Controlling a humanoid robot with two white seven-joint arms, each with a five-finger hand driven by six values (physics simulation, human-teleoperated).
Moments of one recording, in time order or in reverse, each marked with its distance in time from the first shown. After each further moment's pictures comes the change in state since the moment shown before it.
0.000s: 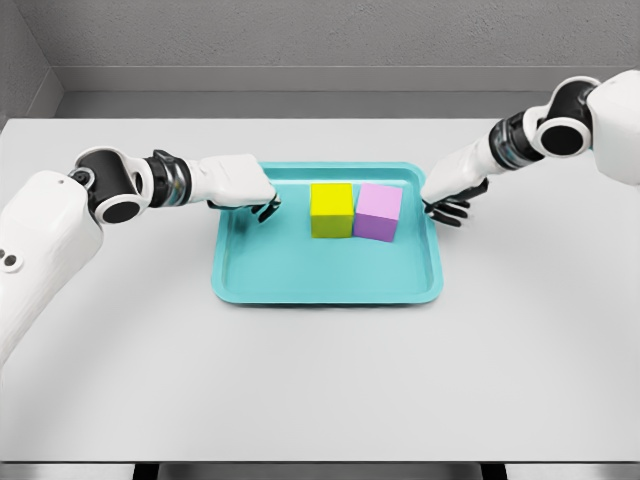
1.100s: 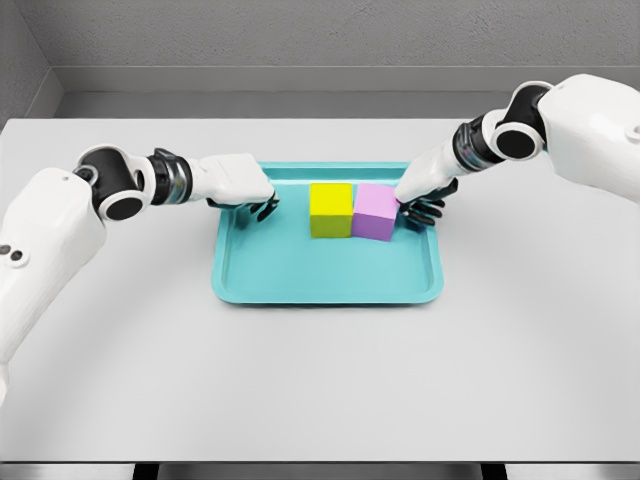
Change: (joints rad) left arm -0.014 -0.019 0.000 0.054 -0.002 0.000 0.000; right arm 0.006 0.088 0.019 0.027 0.001 0.080 0.001
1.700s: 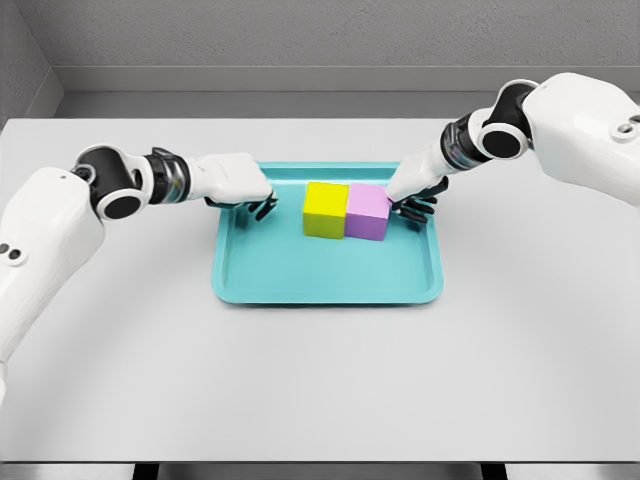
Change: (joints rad) left arm -0.003 0.005 0.002 0.008 0.008 0.000 0.000; right arm -0.005 0.029 -0.003 -0.004 0.030 0.021 0.004
